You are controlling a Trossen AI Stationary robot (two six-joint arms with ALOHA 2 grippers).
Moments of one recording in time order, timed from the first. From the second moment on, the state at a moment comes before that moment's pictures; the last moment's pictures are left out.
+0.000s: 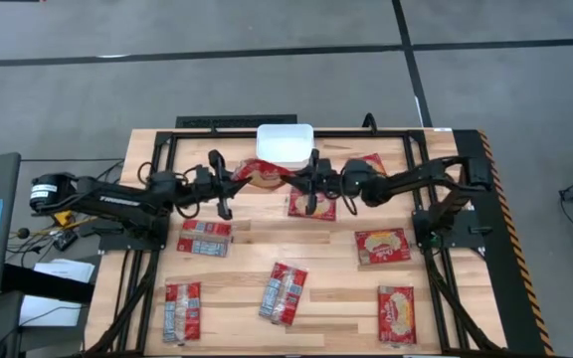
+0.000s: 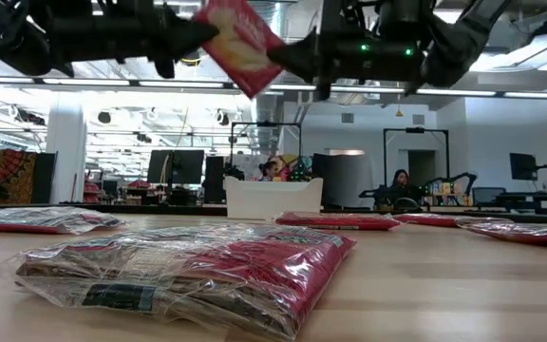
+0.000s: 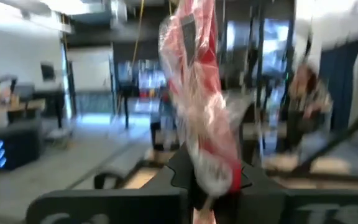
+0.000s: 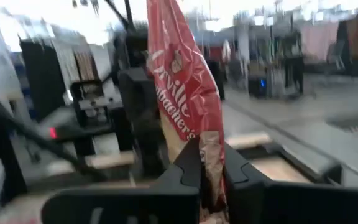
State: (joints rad) left arm 0.16 1.09 0.31 1.10 -0.09 0.05; right arm -0.18 1.63 0.75 1.03 -0.08 0.12
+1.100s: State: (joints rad) left arm 0.26 1.24 0.96 -0.11 0.12 0.27; right arm -0.20 1.35 0.81 0.12 -0.03 0.00
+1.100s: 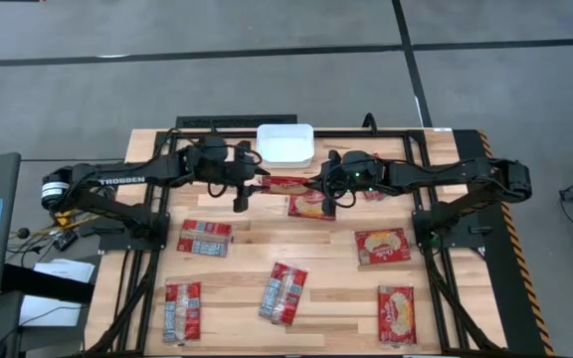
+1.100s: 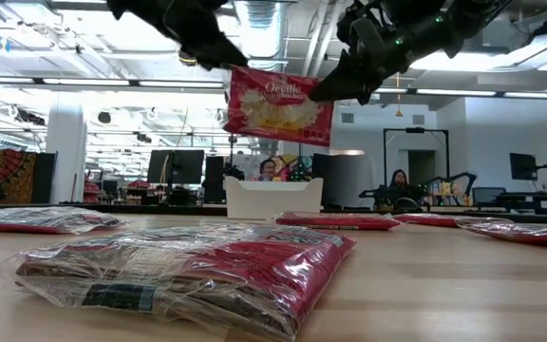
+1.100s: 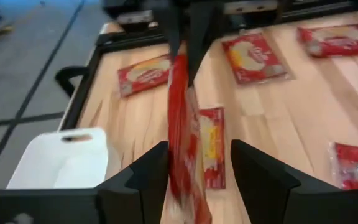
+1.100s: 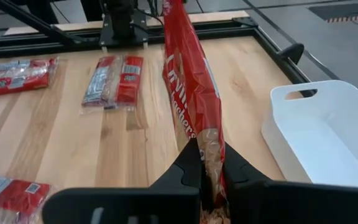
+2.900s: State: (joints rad) left arm 0.86 1.90 1.12 0.34 0.41 0.57; right arm -0.10 1.32 0.81 0.10 0.27 0.19
